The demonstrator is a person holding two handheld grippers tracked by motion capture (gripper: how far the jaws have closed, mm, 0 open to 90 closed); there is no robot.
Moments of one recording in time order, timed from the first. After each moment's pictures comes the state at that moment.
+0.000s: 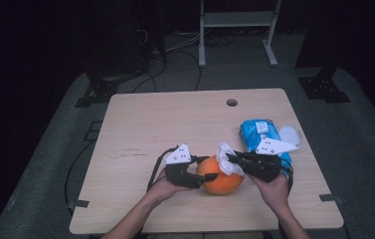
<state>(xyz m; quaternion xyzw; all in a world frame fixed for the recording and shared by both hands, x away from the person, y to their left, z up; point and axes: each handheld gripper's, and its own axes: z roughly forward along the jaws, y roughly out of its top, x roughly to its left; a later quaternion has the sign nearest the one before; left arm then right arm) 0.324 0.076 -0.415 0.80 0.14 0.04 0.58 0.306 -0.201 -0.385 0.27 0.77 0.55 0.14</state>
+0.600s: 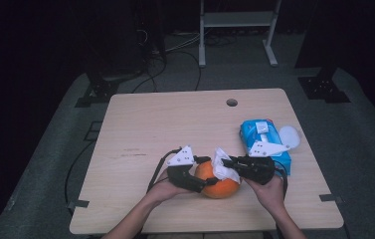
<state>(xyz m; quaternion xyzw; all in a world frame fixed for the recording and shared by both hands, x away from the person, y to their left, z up) 0.324 0.069 -0.422 0.81 0.14 0.04 0.56 0.310 -0.192 -0.402 0.27 0.79 0.54 0.11</state>
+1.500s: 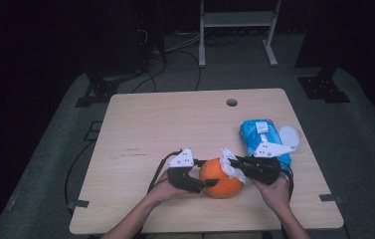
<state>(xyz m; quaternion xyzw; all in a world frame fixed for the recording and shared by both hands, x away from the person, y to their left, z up) 0.326 0.070 -0.435 0.82 0.12 0.03 0.56 0.311 -0.207 -0.406 0.28 0.80 0.52 0.13</state>
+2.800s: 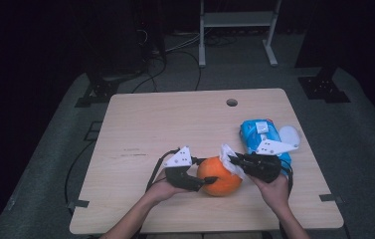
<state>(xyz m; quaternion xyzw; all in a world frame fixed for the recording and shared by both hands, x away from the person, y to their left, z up) 0.322 0.074 -0.418 0.81 0.11 0.05 0.57 0.311 -0.206 -0.398 0.28 0.78 0.55 0.13</state>
